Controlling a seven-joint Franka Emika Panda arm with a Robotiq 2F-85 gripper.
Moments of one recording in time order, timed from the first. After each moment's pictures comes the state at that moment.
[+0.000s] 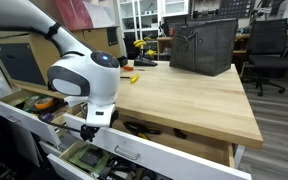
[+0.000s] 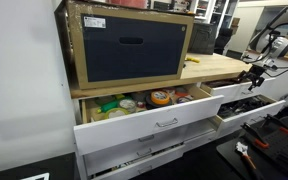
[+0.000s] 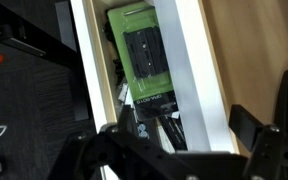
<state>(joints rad) -0.35 0.53 -0.35 -2.05 0.66 2.25 0.61</state>
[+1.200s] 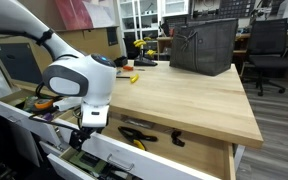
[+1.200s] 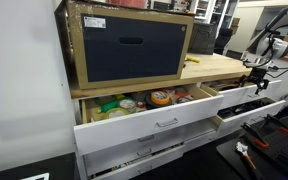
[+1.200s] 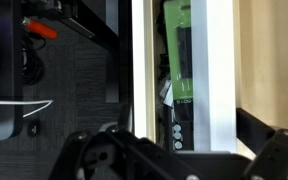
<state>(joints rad) -0.33 0.51 -0.34 -2.10 0.43 2.21 0.63</state>
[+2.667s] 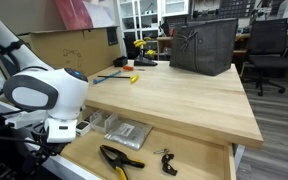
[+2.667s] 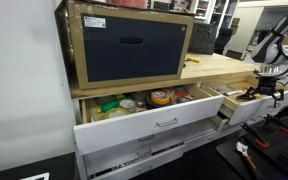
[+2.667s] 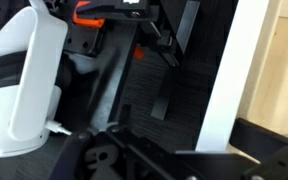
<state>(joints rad) -0.27 0.38 -0.35 -2.41 0.19 2.22 0.55</state>
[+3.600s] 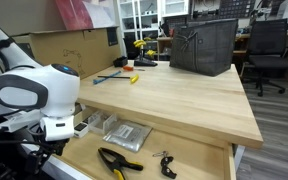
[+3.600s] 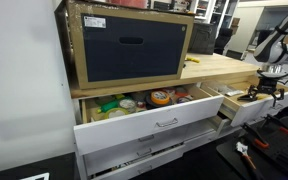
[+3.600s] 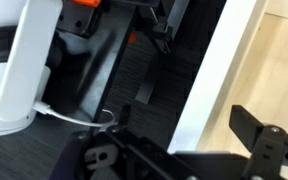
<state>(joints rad) -0.27 0.31 -0.35 -2.48 0.17 2.35 0.47</state>
